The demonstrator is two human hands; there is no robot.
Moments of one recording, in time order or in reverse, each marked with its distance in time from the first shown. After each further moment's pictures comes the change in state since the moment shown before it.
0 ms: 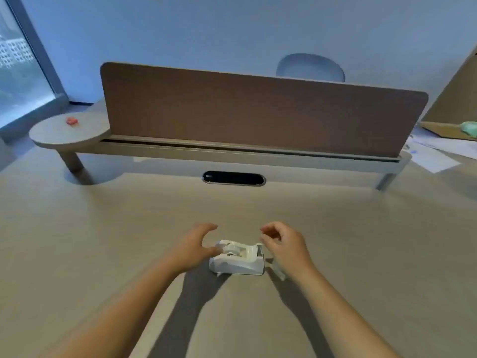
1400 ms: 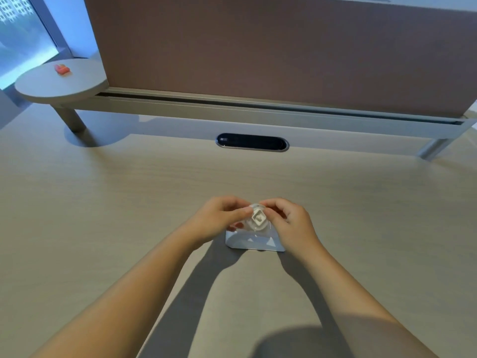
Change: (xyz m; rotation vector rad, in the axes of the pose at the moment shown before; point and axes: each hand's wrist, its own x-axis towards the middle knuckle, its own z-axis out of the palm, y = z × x) left_hand 0.017 0.001 0.003 -0.494 -0.152 -0.017; right_hand 0.022 0.012 0.043 0.242 -0.100 -0.090
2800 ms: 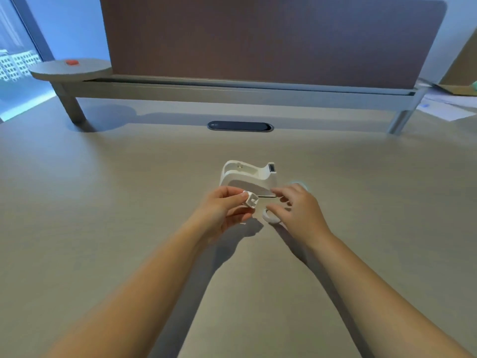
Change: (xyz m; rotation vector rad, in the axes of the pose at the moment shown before) left_hand -0.054 -0.075 0.078 -0.595 0.085 0.125; right_hand -0.087 0.072 0.008 -0.434 0.200 -0.202
